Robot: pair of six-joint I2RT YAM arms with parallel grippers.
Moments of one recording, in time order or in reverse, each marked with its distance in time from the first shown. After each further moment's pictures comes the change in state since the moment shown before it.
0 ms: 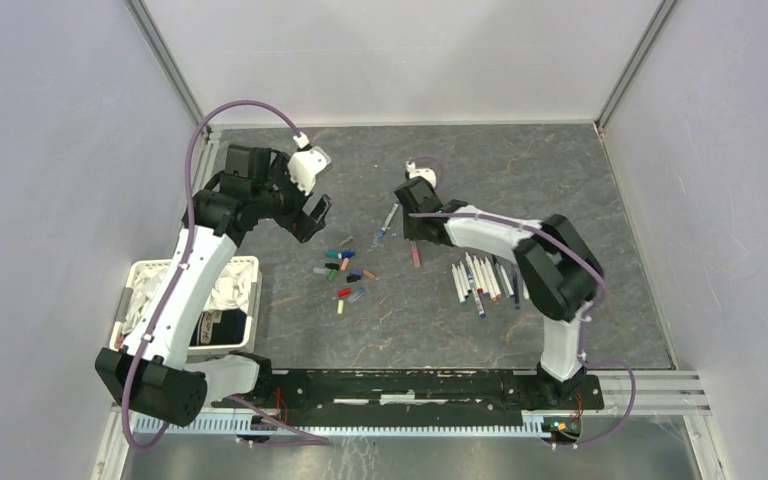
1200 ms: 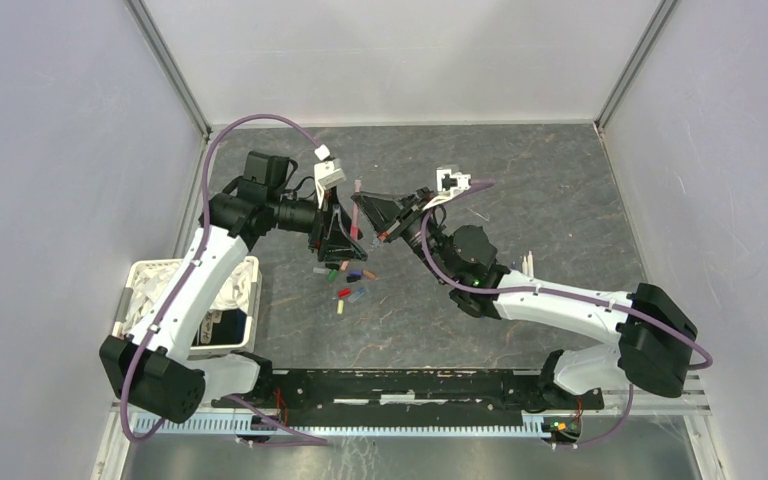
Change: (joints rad) left arm -0.069 0.019 -0.064 0.046 0.780 -0.224; right arm 0.326 -0.613 -0.462 1.134 -0.032 0.121
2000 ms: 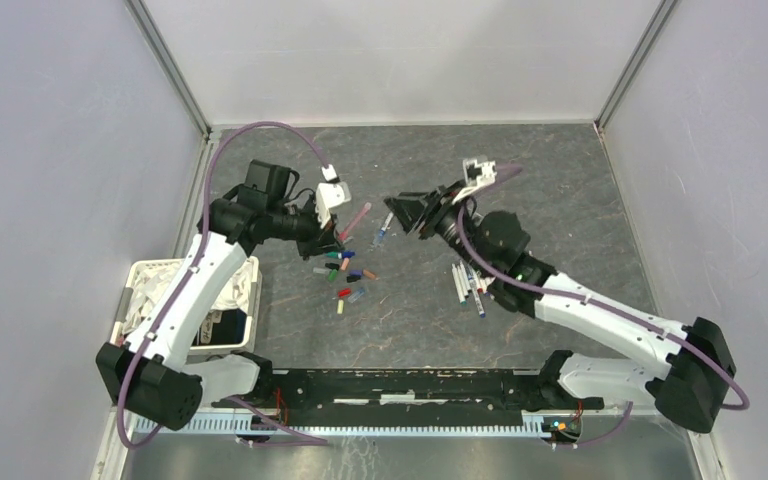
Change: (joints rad) left arm -0.007 -0.020 -0.017 -0.086 -0.329 0.285; right arm -0.081 -0.214 -0.070 -0.320 -0.029 -0.049
